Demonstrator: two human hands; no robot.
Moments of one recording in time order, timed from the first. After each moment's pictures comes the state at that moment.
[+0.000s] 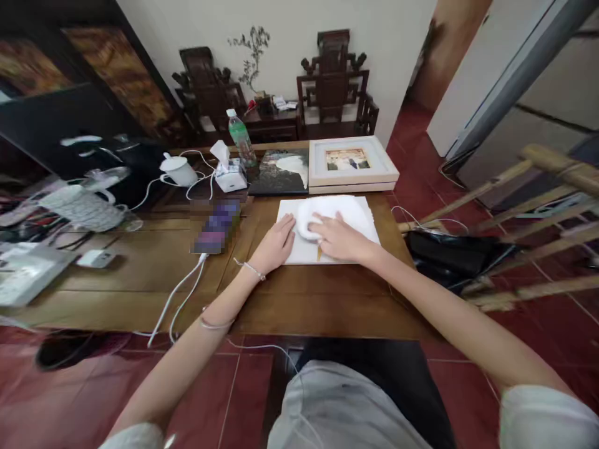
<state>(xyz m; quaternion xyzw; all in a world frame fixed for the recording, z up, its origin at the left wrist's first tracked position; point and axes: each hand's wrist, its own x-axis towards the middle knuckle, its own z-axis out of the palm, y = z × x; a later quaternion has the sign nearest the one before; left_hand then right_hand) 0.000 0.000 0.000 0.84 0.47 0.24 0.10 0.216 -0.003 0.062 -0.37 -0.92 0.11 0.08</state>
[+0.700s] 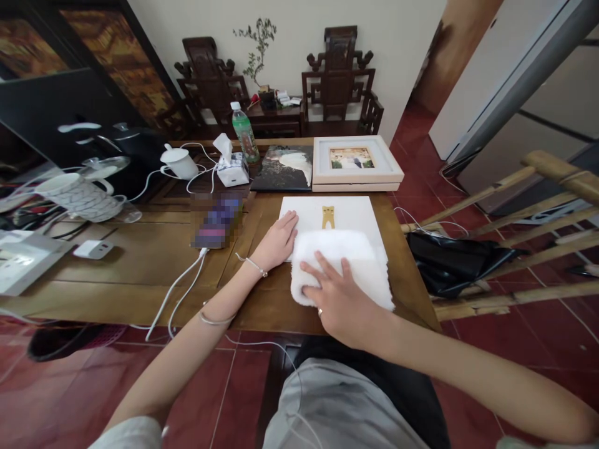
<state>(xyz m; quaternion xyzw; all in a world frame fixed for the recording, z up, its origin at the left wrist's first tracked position) 0.002 -0.001 0.001 0.84 0.48 0.25 0.10 0.206 -0.122 0.082 -0.37 -0.92 0.15 -0.02</state>
